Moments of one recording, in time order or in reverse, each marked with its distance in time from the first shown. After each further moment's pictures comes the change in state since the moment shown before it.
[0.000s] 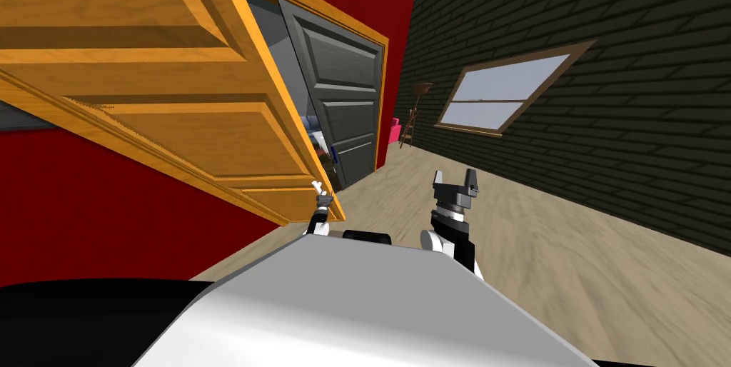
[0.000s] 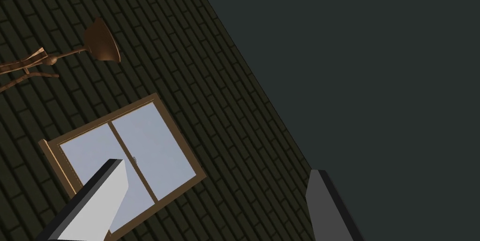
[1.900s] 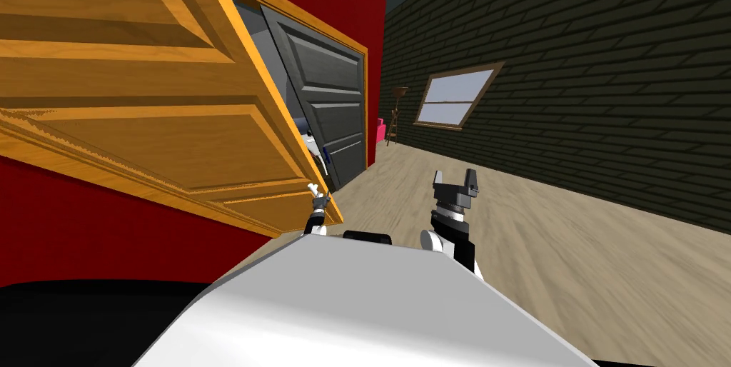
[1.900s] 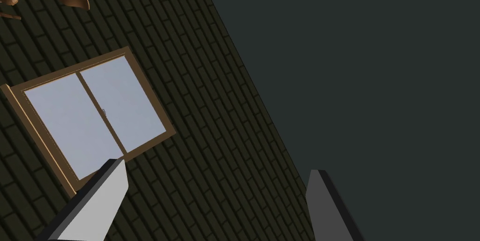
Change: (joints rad) arm 0.023 0.052 -0.081 0.007 0.124 -0.102 0.361
